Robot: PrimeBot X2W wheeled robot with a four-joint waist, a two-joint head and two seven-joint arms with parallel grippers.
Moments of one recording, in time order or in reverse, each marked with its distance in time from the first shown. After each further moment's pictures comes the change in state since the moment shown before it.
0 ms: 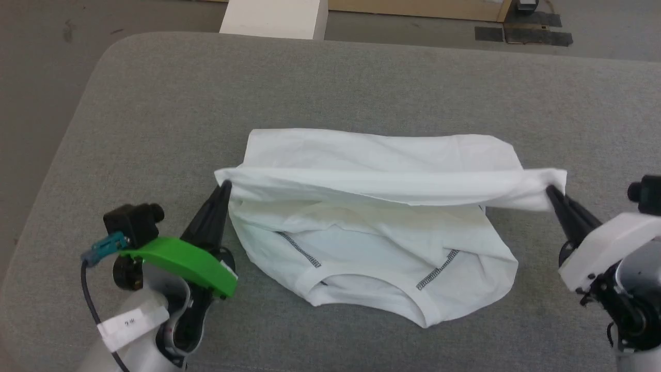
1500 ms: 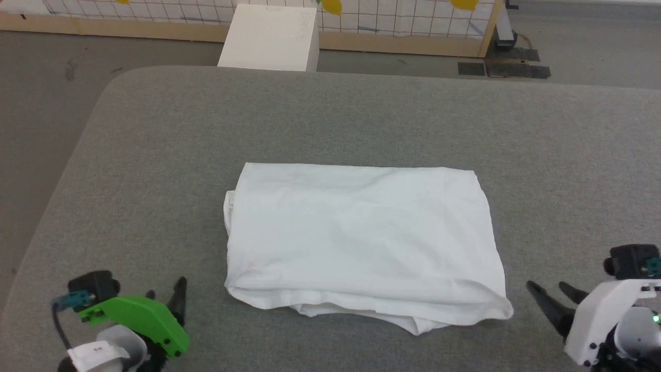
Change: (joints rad) left arm 0.225 0.101 0.043 -0.009 -0.124 0.301 0.260; right arm 0.207 -0.091 0.069 0.022 0.044 0.000 0.154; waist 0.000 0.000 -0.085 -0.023
